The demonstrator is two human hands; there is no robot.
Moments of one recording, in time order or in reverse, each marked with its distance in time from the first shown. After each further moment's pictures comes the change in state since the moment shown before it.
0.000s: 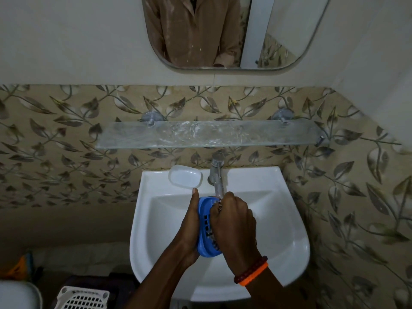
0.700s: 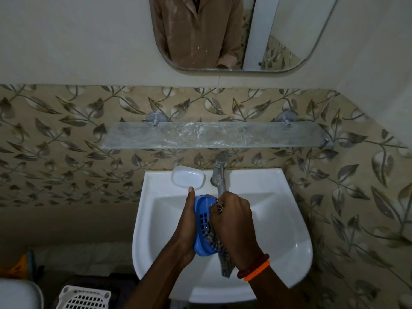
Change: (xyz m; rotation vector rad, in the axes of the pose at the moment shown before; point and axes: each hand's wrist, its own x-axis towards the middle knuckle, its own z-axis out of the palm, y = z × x) left_hand -0.008 0.013 -0.005 0.066 0.061 0.054; right_hand 0.012 0.001 0.008 0.163 -0.081 0.004
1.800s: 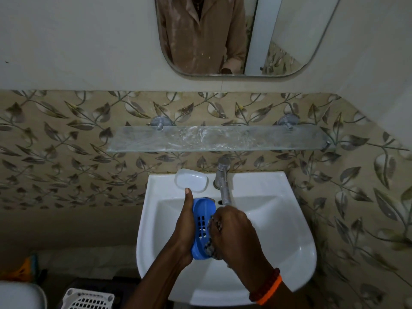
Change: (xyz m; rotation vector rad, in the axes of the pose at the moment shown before) left_hand -0.014 0.010 -0.001 -0.006 0.062 0.039; right_hand -0.025 0.009 -0.002 -0.046 -0.112 -0.228
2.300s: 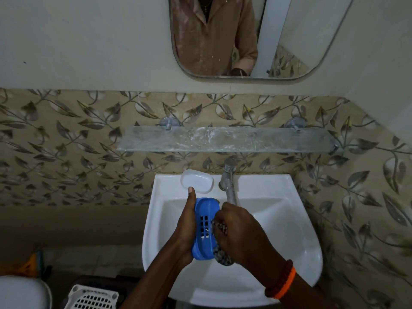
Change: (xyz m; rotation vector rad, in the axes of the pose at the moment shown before) left_hand -0.008 0.010 -0.009 -0.014 0.005 0.001; right_hand 0.011 0.001 -0.013 -0.053 -0.114 -0.222
